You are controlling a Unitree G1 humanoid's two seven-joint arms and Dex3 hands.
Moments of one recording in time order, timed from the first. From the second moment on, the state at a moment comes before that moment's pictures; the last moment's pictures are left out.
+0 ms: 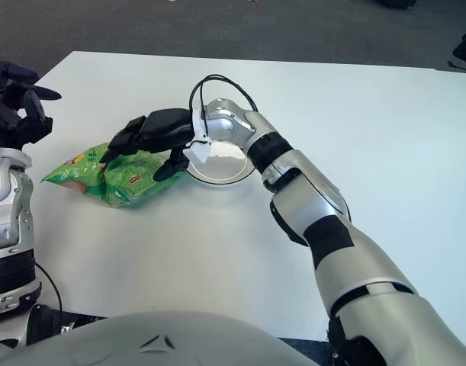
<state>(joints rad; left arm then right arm) -0.19 0.29 0.35 -0.28 -0.07 -0.02 0.04 -1.09 -0.16 0.65 0.78 -0.30 -1.03 0.67</state>
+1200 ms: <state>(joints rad) -0.24 0.29 0.25 -0.33 -0.02 0.10 0.01 -1.06 -0.12 0.66 0.66 -0.42 -0.66 0.78</state>
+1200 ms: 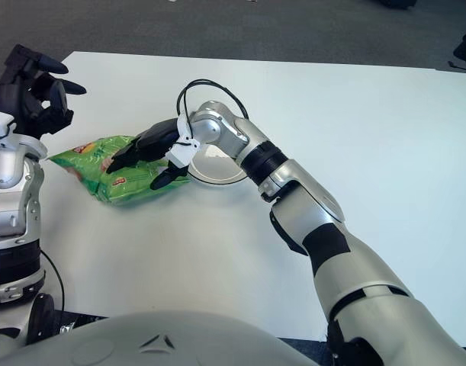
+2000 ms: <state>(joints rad) -0.23 0.29 0.21 -0.34 0.04 -0.04 -0.01 -1.13 -0.08 0.65 0.86 -0.58 -0.55 0.56</state>
